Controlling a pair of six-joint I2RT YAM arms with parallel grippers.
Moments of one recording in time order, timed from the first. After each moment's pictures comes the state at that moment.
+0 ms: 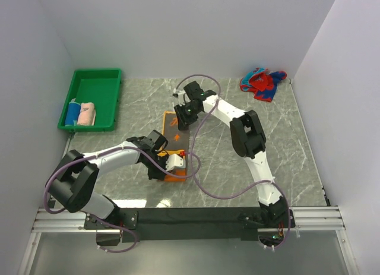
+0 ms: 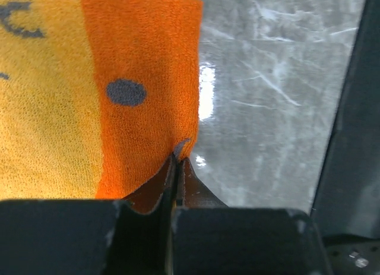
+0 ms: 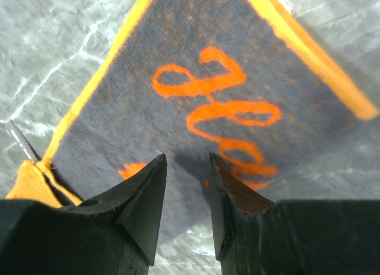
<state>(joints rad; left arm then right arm) -0.64 1.47 0.77 -0.62 0.48 0.81 0.55 2.41 2.04 -0.70 -0.41 0.02</state>
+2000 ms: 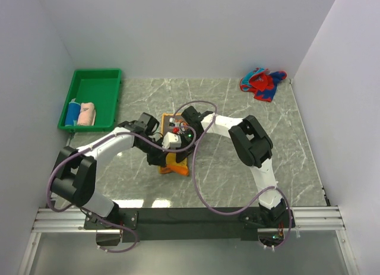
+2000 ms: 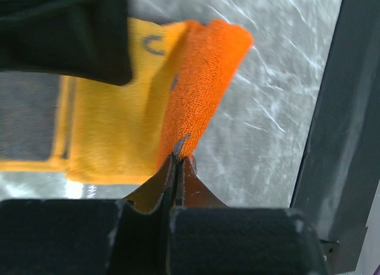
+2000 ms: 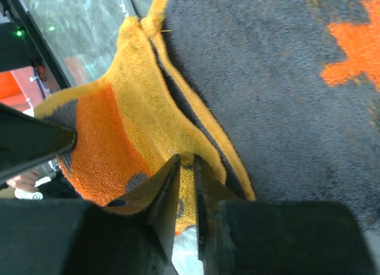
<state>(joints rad) -0.48 1.50 0.95 -0.75 0.67 0.75 0.67 2.20 1.52 -0.62 -0.78 0.09</state>
